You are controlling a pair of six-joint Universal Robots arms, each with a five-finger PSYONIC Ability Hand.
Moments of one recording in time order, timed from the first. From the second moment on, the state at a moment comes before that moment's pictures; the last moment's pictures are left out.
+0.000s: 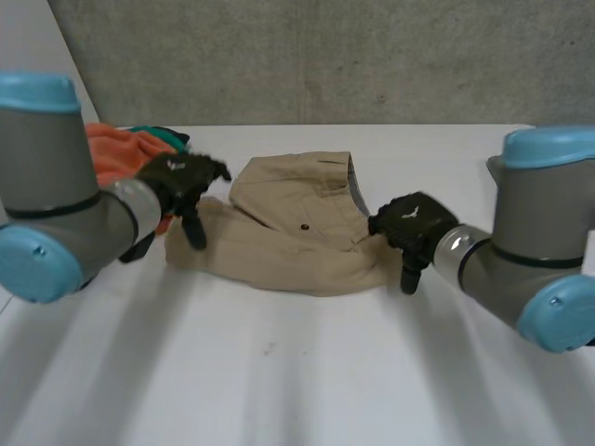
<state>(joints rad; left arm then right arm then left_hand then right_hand) 4.34 -2.07 -1.20 2.88 -1.43 3.44 2.01 -1.02 1.30 0.19 1.40 2.59 0.30 0.29 0.29 0.29 0.12 0.44 0.43 0.44 0.44 0.27</state>
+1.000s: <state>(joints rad) 4.45 -1.84 -0.55 2.91 -1.33 3.17 1.97 -1.25 0.77 0.09 1.40 3.06 1.18 1.20 1.19 1.20 0.99 1.15 1.18 1.19 1.20 1.02</state>
